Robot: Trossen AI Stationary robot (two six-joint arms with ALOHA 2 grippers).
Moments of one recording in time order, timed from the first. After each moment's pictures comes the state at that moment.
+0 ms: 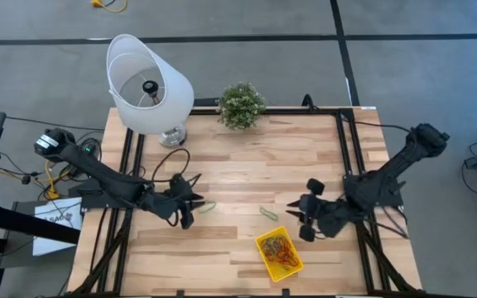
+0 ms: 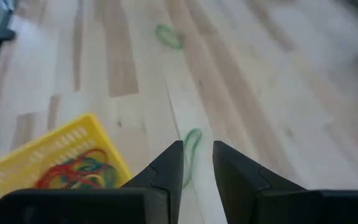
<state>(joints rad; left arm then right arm) -0.46 1.16 0.56 -0.08 -0.52 -0.71 0.66 1.22 0.70 -0.36 0.64 0.62</state>
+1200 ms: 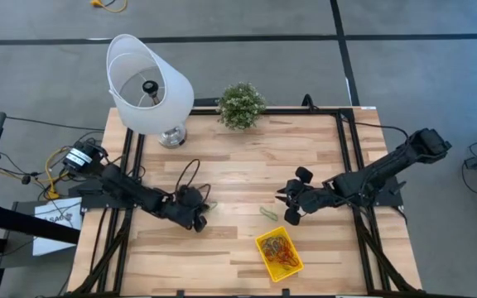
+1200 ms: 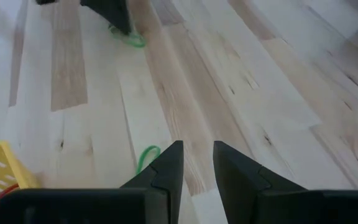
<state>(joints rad) -0.44 1.61 0.47 0.31 -0.48 -0.89 0.40 1.27 0.61 -0.13 0.49 0.46</state>
